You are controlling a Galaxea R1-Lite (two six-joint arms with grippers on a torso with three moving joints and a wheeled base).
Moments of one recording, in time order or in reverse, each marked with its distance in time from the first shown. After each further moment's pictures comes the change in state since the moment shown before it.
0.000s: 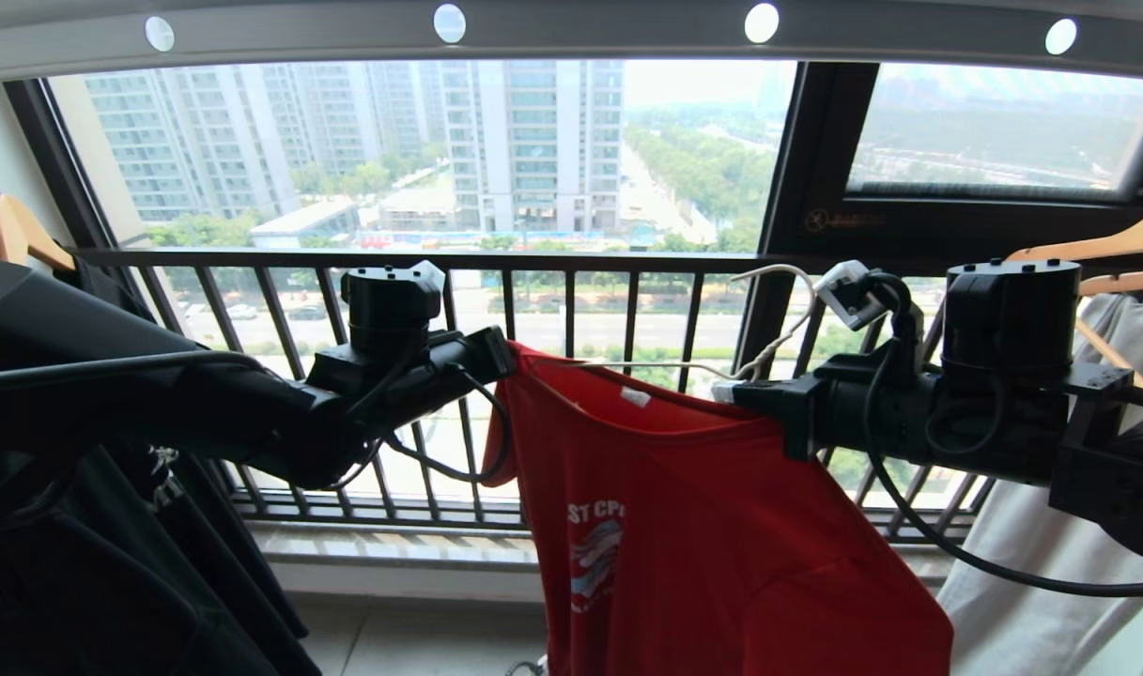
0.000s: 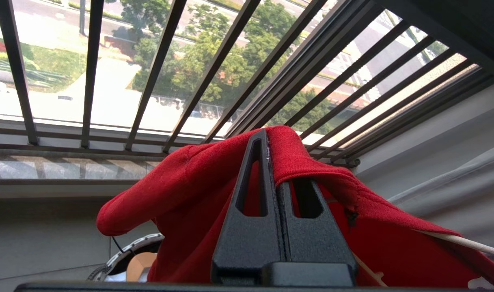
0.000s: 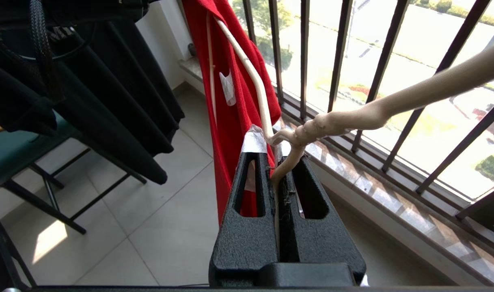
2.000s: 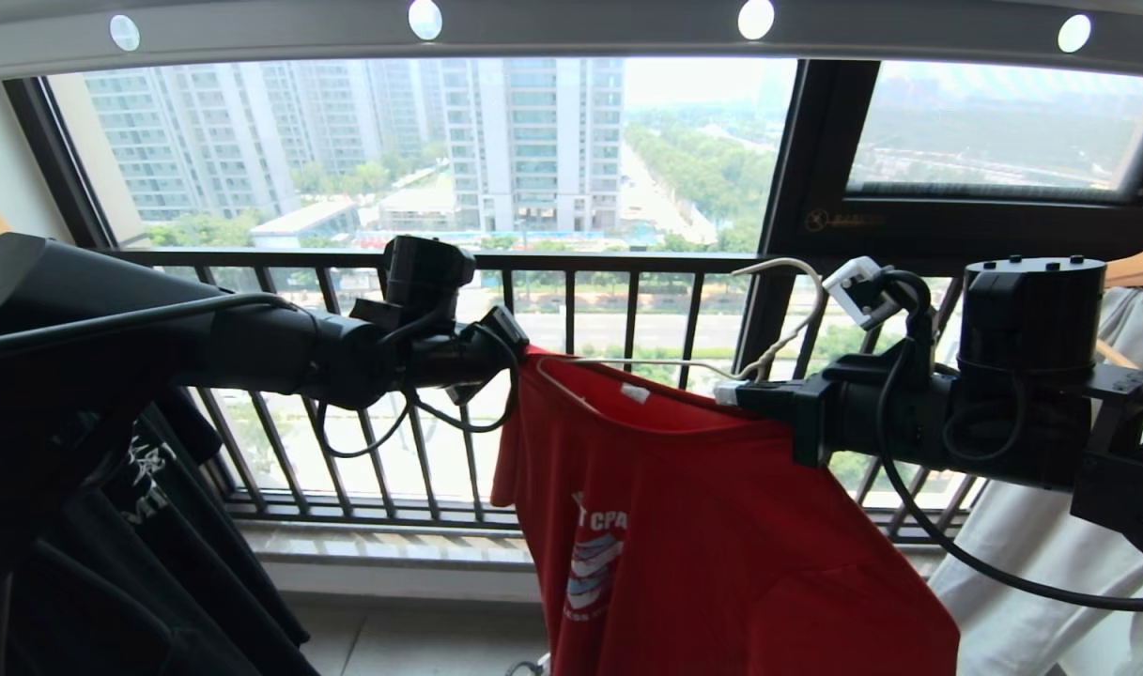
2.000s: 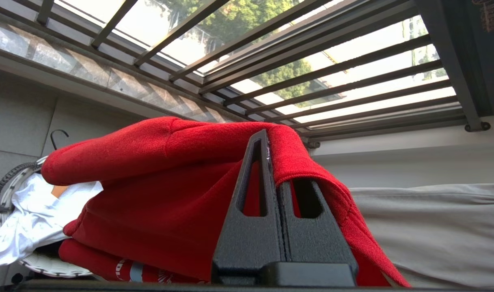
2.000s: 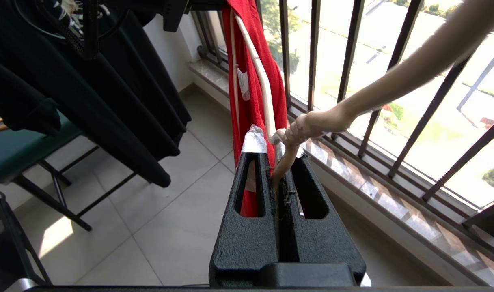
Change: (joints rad) left arm 0.006 0.086 -0.339 0.476 -0.046 -0.368; right arm 0.007 -0.035 0.018 0.000 0.024 -0.001
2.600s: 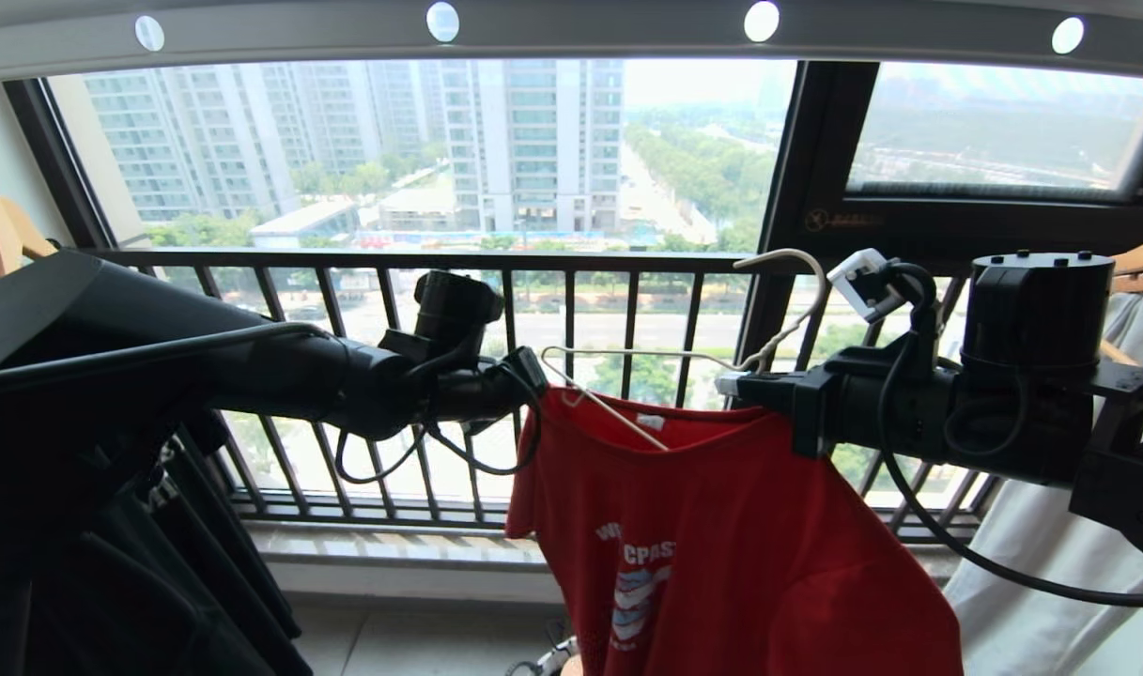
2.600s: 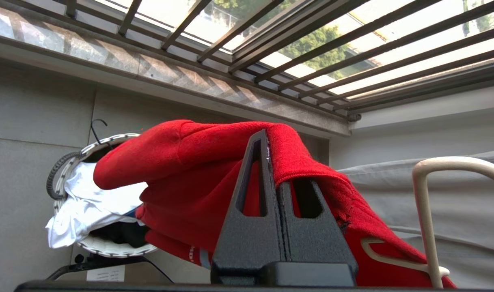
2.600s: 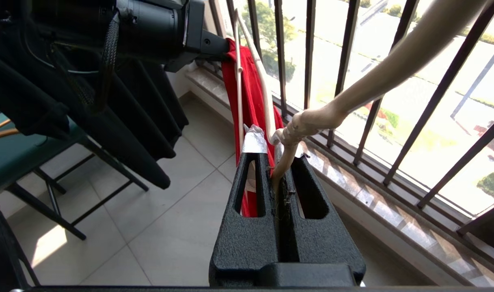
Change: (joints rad) left arm -0.060 0.013 0.072 0.003 0.034 0.120; right arm -0.001 0.003 -0.001 -0.033 -0.005 0.002
